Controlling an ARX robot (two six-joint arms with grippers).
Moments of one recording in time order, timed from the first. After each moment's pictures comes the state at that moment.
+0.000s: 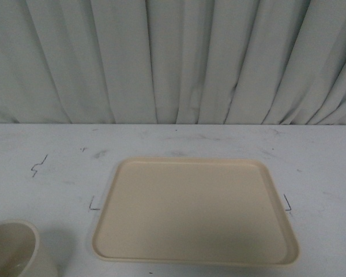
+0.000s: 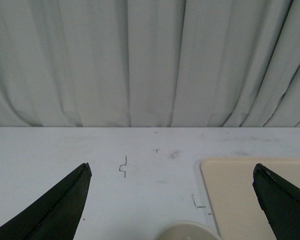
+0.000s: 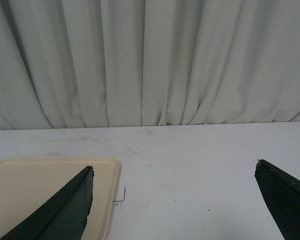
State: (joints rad) left arm 0.00 0.01 0.01 0.00 0.00 -0.01; right arm 0.00 0.00 0.01 0.00 0.00 -0.01
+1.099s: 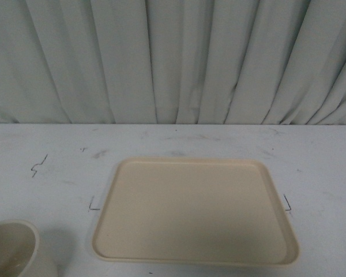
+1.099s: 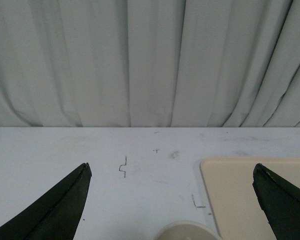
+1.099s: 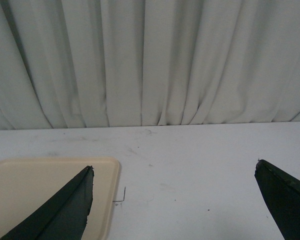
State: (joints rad) left arm 0.00 0.01 0.01 0.00 0.00 -0.01; right arm 0.00 0.00 0.01 0.00 0.00 -0.01
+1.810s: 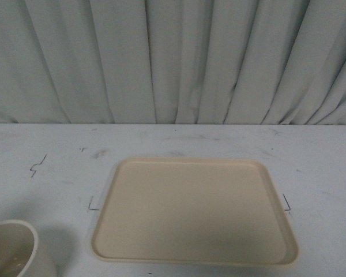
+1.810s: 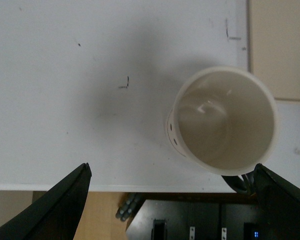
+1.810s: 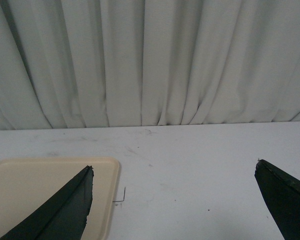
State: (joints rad) left arm 0.17 0.88 0.44 -0.48 0.12 0.08; right arm 0.00 0.00 0.01 0.00 0.00 -0.01
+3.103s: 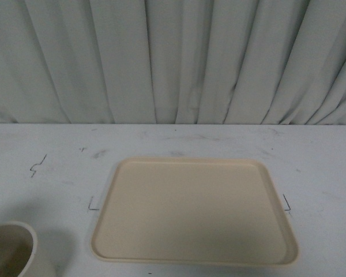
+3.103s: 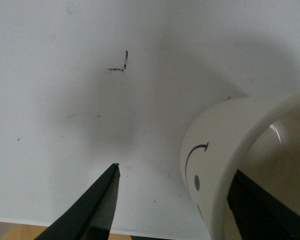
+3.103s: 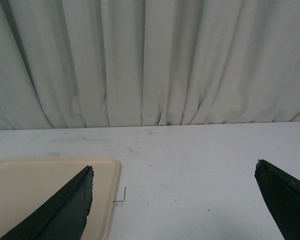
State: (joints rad) left arm 0.07 1.47 0.46 -0.09 -0.01 -0.10; right arm 0.00 0.00 0.01 0.00 0.00 -0.01
